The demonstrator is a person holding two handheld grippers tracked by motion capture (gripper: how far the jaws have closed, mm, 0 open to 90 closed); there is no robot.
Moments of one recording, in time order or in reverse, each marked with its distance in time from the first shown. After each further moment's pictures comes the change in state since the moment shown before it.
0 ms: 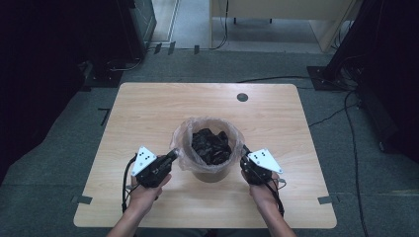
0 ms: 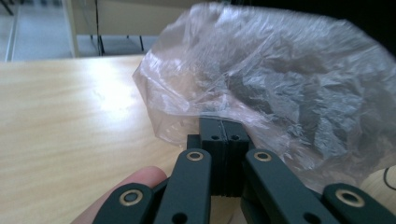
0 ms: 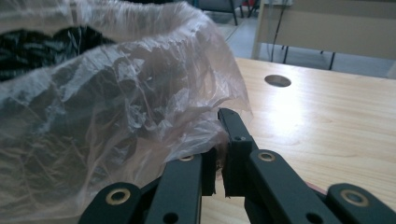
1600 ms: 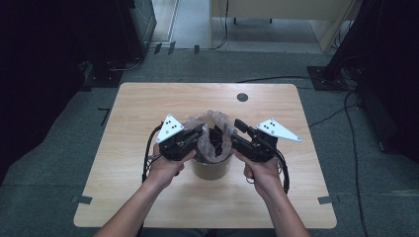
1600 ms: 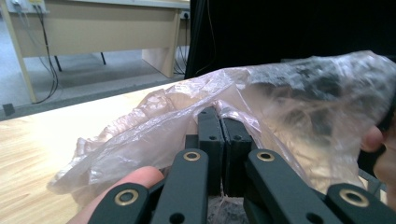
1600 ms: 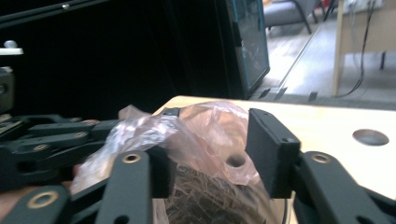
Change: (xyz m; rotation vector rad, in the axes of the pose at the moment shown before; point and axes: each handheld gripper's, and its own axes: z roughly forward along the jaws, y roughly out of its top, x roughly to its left) left arm -0.043 0.080 0.055 0.014 -0.143 0.050; right arm -0.004 0.097 -0.012 -0.061 0.338 0.213
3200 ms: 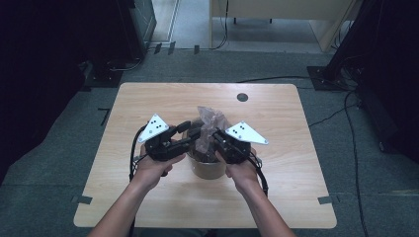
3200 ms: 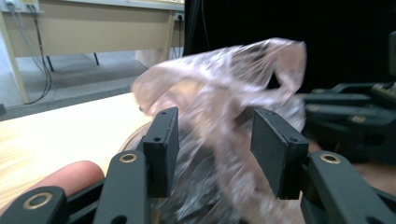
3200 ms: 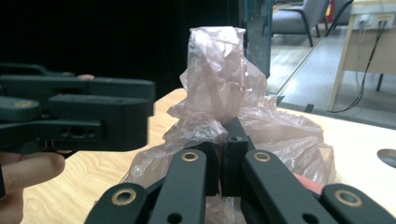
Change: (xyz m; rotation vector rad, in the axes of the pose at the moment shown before) left arm 0.022 0.002 -0.030 -0.014 -0.028 -0.017; right arm 0.036 -0.019 0.041 0.003 -0.020 -0.159
